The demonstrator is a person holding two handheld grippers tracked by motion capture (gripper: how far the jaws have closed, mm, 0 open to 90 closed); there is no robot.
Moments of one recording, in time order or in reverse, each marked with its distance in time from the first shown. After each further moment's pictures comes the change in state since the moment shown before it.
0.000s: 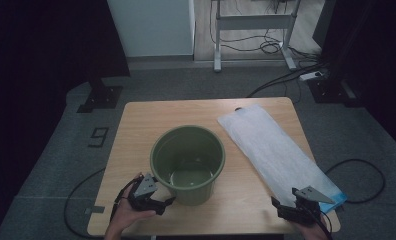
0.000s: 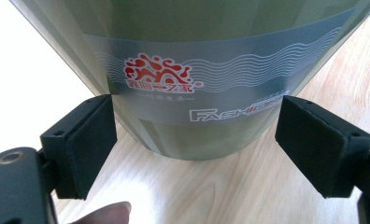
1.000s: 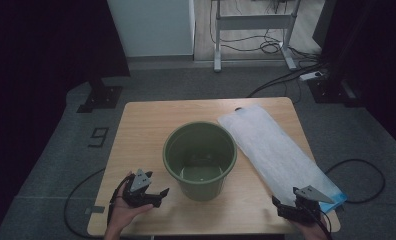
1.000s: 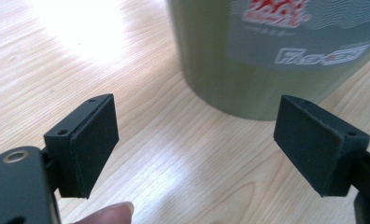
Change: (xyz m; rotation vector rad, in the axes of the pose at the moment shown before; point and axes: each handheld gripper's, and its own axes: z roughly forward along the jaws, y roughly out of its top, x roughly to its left) left arm 0.014 -0.009 -0.012 0.010 0.167 -0.135; right arm 0.000 0.001 0.002 0.006 -0.032 -0.006
